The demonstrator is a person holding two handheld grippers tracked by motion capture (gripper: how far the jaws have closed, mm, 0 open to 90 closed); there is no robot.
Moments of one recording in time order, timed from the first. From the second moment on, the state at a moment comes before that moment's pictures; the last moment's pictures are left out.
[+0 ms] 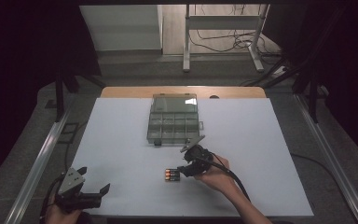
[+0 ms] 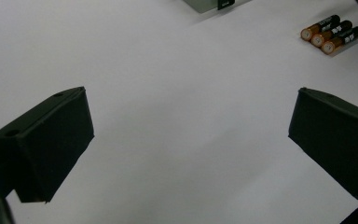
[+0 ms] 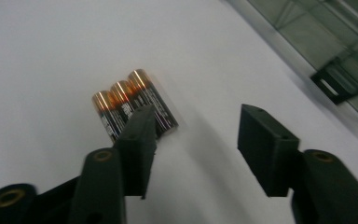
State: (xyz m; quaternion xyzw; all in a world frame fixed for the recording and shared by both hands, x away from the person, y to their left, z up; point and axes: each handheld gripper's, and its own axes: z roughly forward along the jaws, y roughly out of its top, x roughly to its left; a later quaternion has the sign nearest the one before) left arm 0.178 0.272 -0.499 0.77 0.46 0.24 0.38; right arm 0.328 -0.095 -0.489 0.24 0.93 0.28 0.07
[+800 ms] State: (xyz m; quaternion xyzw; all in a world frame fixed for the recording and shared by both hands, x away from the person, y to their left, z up) left arm 0.177 0.273 -0.499 0.77 0.46 0.23 0.38; right arm 0.340 -0.057 -0.511 0.19 0.96 0.22 0.05
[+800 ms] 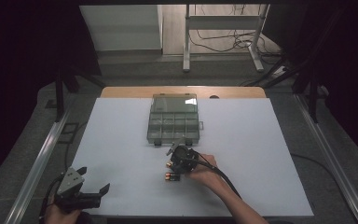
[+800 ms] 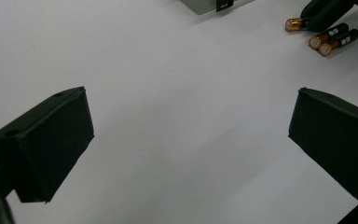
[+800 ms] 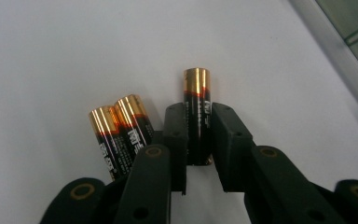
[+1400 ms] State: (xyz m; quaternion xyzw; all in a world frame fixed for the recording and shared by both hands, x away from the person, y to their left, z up) left arm 0.177 0.274 -0.499 0.77 0.46 0.23 0.38; right arm 0.346 -0.069 -0.495 0.21 0.94 0.26 0.05
